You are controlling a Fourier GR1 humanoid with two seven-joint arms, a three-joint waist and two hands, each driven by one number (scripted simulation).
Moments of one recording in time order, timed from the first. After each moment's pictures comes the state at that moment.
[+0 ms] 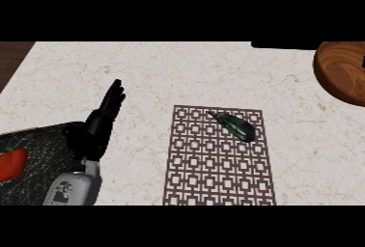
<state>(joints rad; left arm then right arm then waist) -0.19 0.06 -0.08 -1.52 -0.04 0.06 0.07 -0.93 -0.74 -0.27 -0.34 0.65 -0.15 -0.28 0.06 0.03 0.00</state>
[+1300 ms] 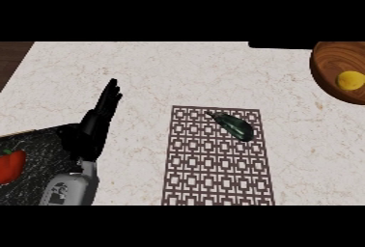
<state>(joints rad) -0.18 0.06 -0.06 -1.54 -0.04 0.06 0.09 -0.94 -0.89 -0.59 -0.14 0.33 0.20 -0.53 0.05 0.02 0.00</state>
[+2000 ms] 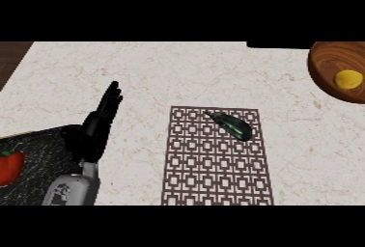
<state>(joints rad) -0.17 0.05 -0.06 -1.53 -0.05 0.06 0.08 -0.77 -0.95 -0.64 -0.15 0.26 0.47 -0.63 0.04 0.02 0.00</state>
